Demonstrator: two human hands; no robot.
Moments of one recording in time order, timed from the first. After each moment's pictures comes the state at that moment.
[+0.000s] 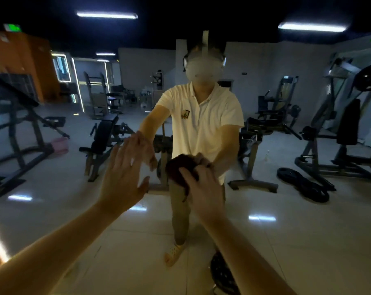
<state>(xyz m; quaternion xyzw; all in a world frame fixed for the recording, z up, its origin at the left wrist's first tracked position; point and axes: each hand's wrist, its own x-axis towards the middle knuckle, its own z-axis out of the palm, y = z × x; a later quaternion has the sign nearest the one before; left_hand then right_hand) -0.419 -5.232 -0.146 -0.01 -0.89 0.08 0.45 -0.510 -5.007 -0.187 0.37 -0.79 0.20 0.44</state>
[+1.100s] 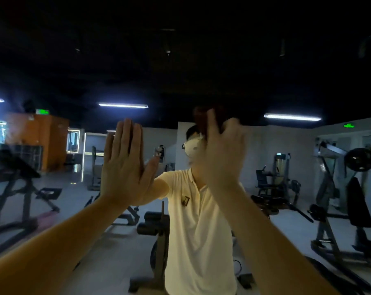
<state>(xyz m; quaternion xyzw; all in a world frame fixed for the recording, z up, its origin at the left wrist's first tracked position) -0.503 -5.280 0.082 0.02 -0.74 0.09 0.67 -0.550 -5.060 0.129 0.20 -0.68 0.23 0.66</state>
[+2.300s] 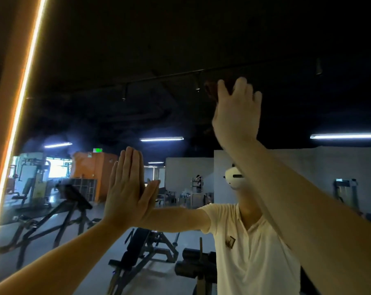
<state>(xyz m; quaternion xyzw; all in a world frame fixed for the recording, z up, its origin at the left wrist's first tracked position) -0.482 -5.334 0.117 0.08 -0.77 0.08 0.63 -0.561 -5.079 0.291 0.17 -0.62 0.19 0.74</state>
